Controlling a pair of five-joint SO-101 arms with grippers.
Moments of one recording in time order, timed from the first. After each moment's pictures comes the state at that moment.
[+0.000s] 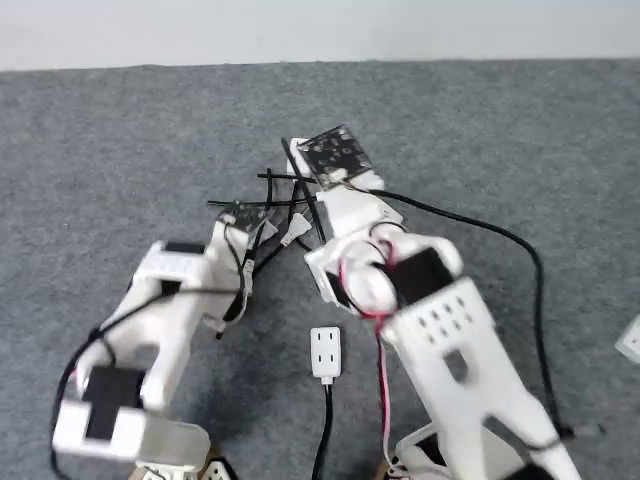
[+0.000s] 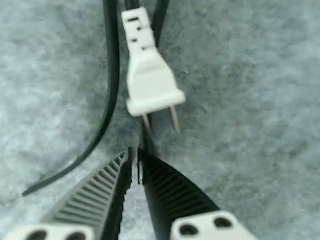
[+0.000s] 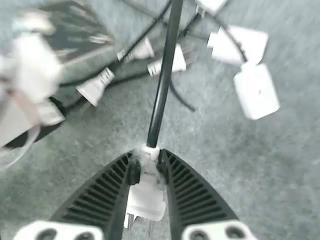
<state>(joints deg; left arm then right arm) 2.6 3.8 39.2 63.7 -18.0 -30.5 -33.2 23.3 73.4 0.1</state>
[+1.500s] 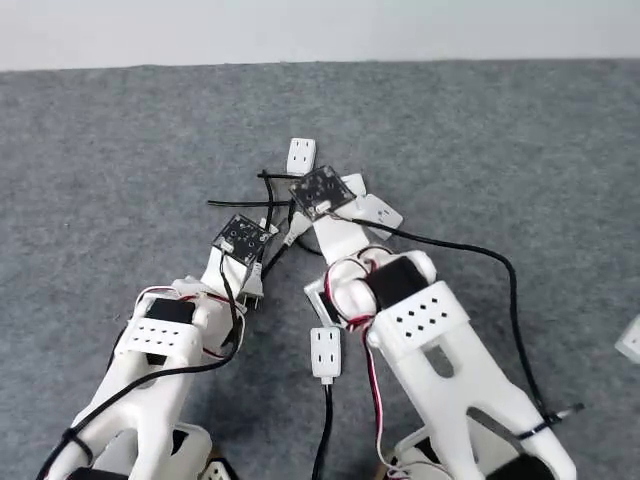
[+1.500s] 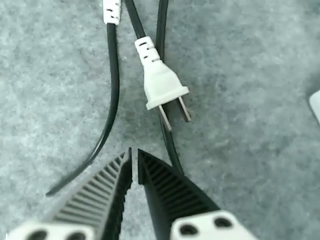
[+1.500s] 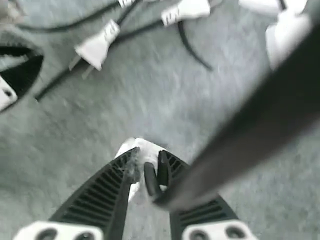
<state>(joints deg) 4.7 -29.9 66.9 47.3 -19.5 -32.0 -29.1 36.1 70.0 1.4</state>
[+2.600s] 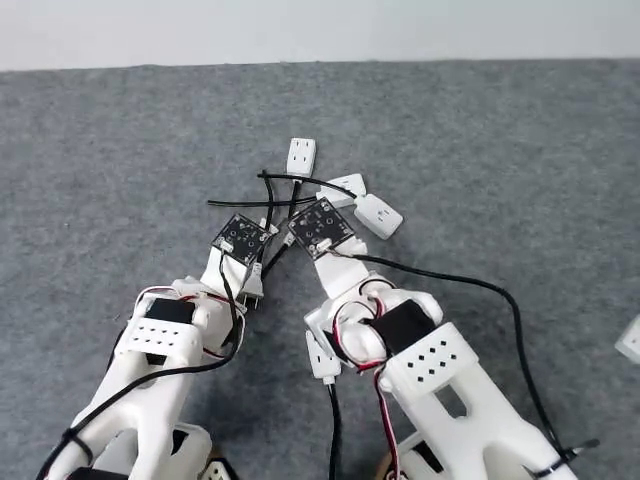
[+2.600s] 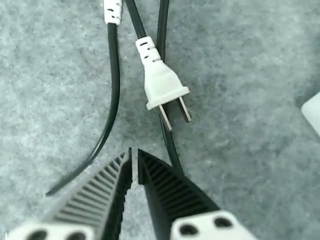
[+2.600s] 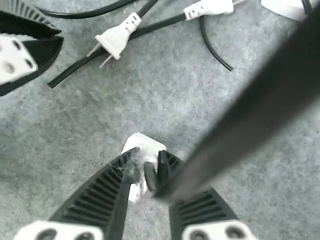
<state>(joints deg) 4.7 -29.9 66.9 47.3 -19.4 -36.2 -41.6 49.8 62.6 1.7</state>
